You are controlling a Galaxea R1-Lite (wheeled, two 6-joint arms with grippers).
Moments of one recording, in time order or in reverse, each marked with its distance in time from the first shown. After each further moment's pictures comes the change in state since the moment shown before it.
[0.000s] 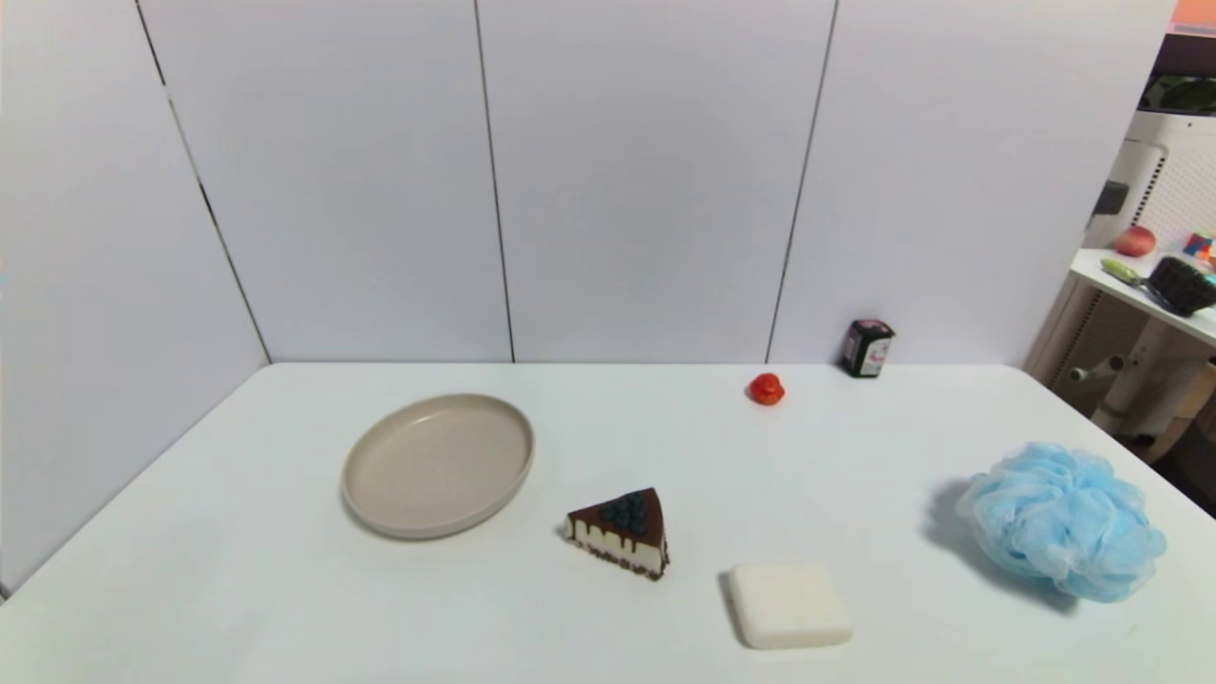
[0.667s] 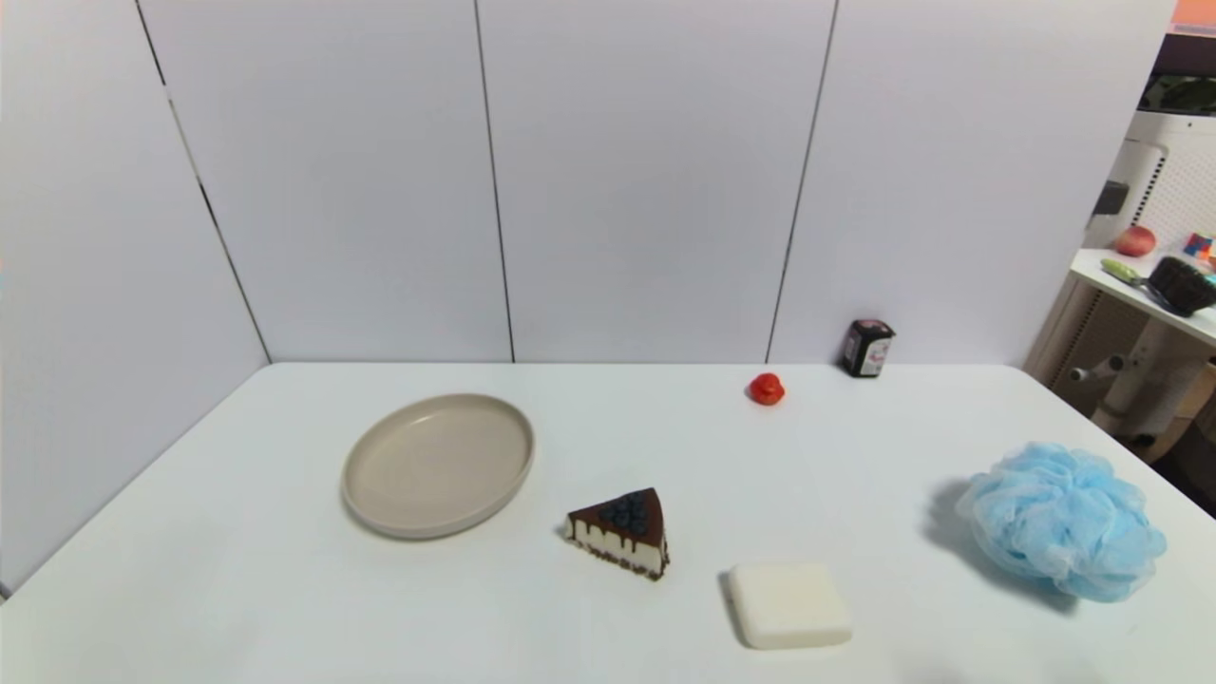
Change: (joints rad) left arm 0.000 0.000 0.000 0.000 0.000 0.000; right arm -0.009 0.541 -0.375 0.028 0.003 0.004
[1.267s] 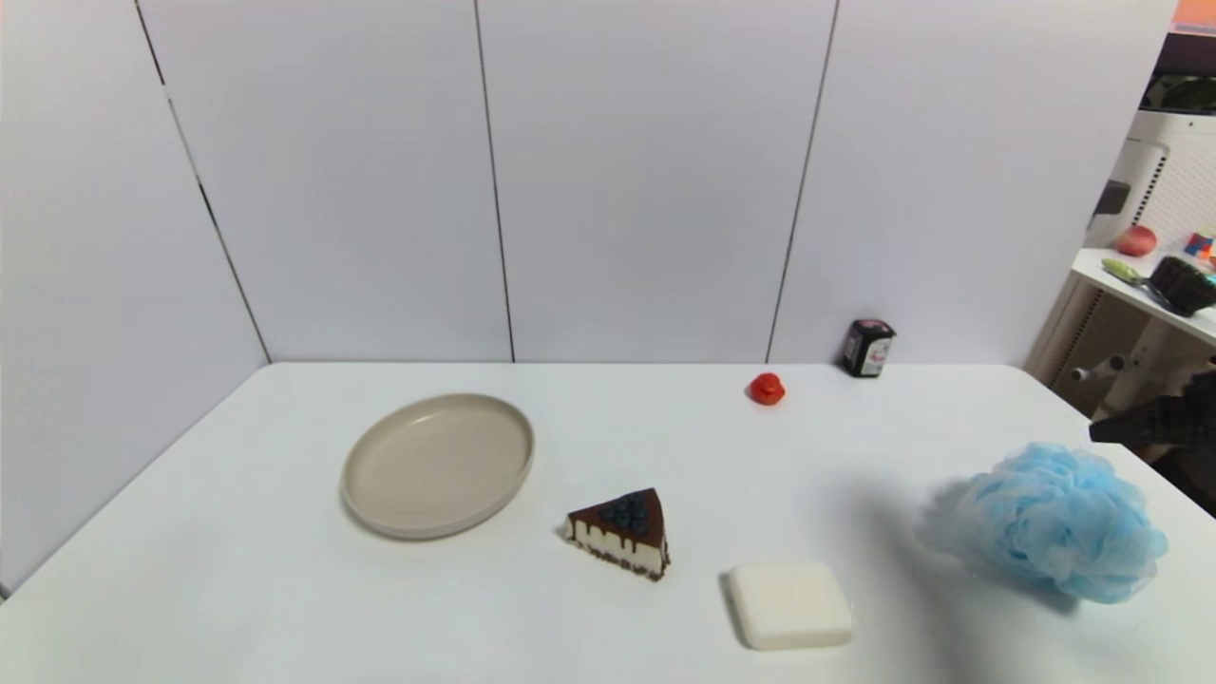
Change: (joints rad) left arm 0.000 0.000 0.000 0.000 0.000 0.000; right arm -0.091 0.771 -0.754 0.602 -0.010 0.001
